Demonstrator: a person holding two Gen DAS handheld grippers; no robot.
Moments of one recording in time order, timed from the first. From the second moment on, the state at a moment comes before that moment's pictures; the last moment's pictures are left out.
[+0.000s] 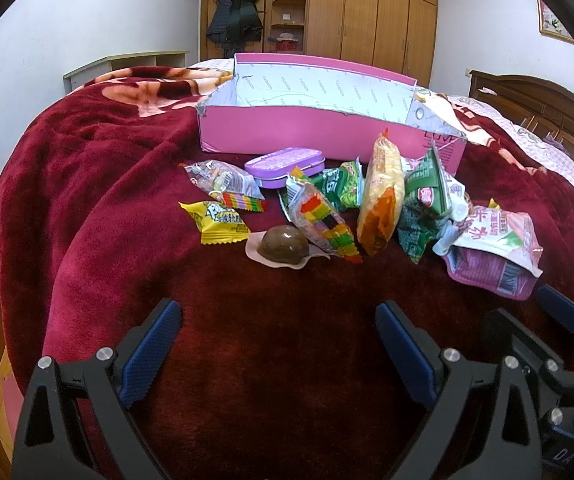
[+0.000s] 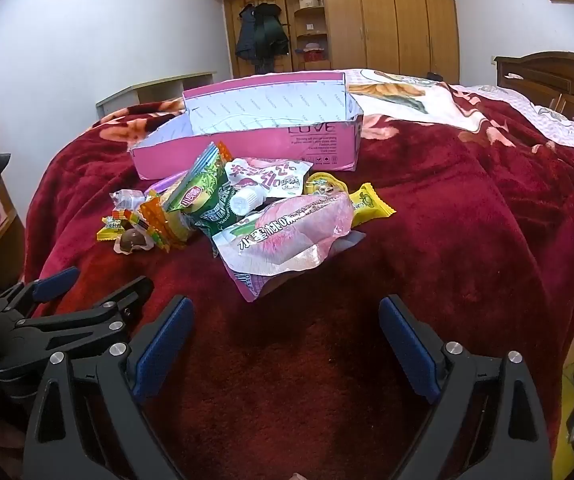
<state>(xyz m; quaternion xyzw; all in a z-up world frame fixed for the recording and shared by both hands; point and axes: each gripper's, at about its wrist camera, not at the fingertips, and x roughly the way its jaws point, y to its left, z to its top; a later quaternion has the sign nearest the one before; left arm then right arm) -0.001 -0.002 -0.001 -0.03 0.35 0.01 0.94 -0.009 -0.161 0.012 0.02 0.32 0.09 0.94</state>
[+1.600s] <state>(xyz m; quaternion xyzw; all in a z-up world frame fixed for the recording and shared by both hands) 0.001 -0.001 -0.002 -0.03 0.34 0.01 0.94 -0.005 -0.160 0.007 0.02 0.33 0.10 0.94</state>
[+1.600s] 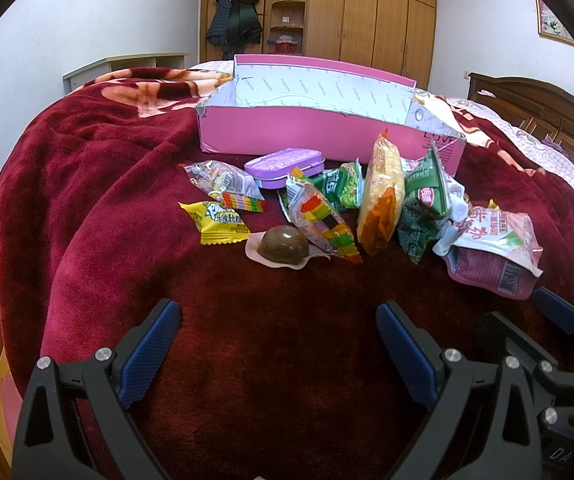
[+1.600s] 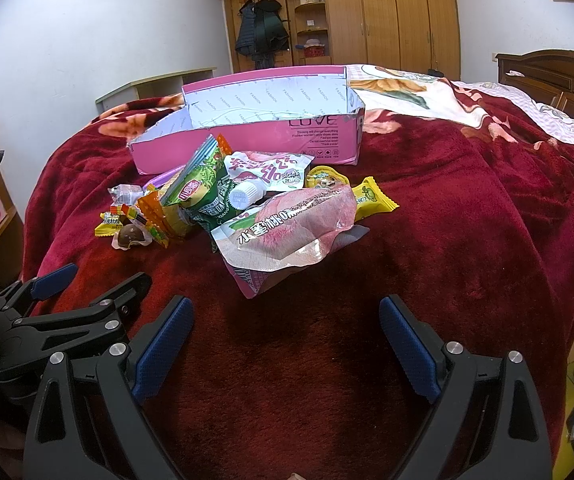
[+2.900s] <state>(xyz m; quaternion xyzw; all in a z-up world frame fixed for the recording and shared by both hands) 0.001 0.011 0.008 -0.04 0.34 -0.01 0.94 -0.003 -0.159 0.021 0.03 0.32 0.13 0.94</state>
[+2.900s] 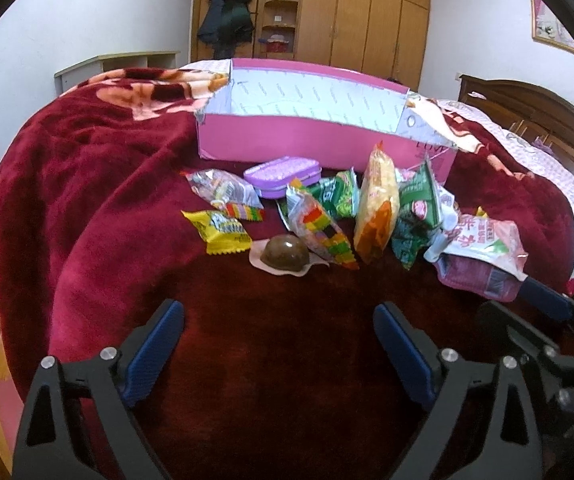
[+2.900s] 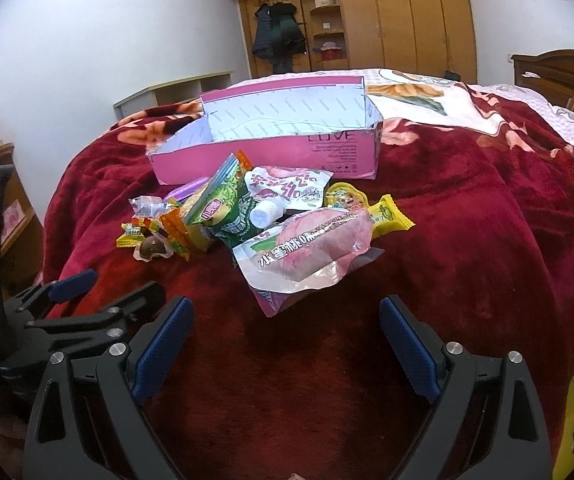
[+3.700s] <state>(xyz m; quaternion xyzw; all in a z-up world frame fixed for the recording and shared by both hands) 0.033 0.015 0.018 -0.02 0.36 -0.05 0.93 0.024 -0.170 0.020 0.05 0.34 0.14 0.93</state>
